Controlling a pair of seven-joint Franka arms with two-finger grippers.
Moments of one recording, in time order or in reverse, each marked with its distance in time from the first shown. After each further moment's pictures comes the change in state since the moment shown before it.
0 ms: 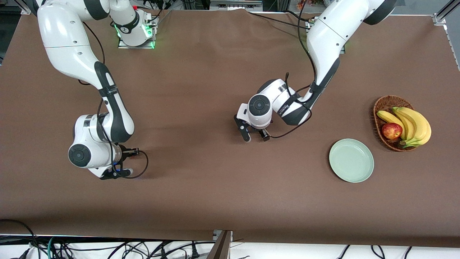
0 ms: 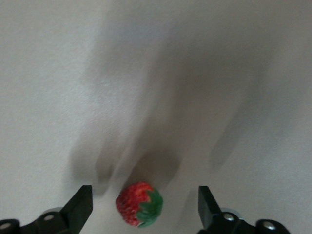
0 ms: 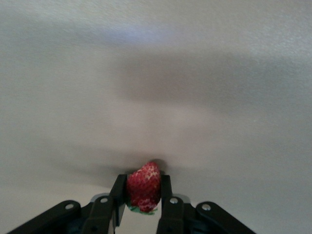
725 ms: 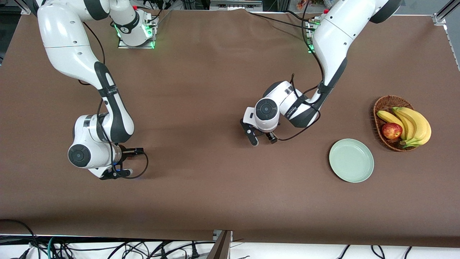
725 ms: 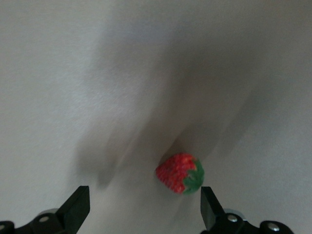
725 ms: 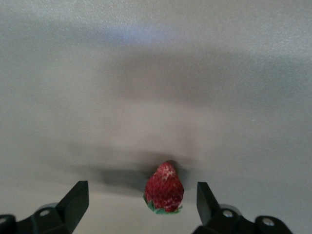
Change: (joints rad) left arm 0.038 -0.010 0.009 0.000 0.000 -0.031 -0.005; right arm -0.006 0.007 -0.006 -0.001 -0.002 0.001 -0.008
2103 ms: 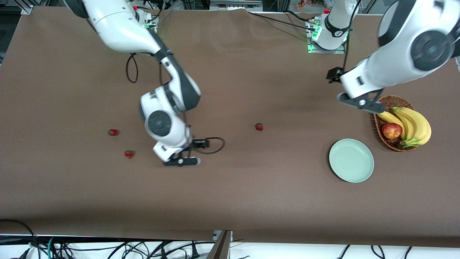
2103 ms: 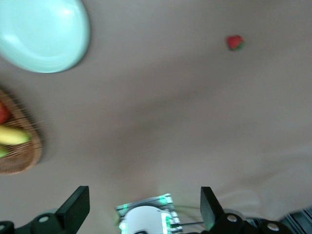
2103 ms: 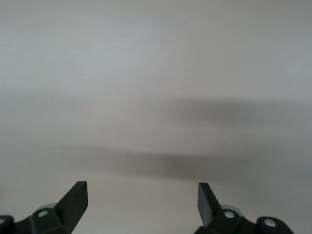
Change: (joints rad) left arm 0.258 -0.576 0.090 0.007 -0.367 -0.727 -0.306; right arm 0.269 -0.031 0.067 0.187 0.025 -0.037 0.405
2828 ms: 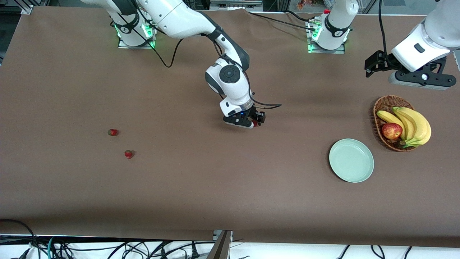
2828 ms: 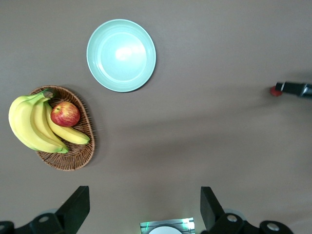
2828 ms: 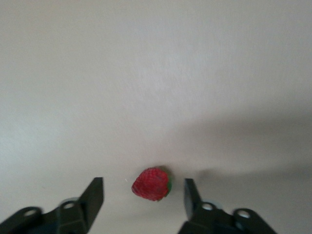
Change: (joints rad) left arm 0.071 -0.207 0.066 0.008 0.113 0.023 -0.003; right arm 0.406 0.080 0.020 -0.104 -0.001 0.533 0.812
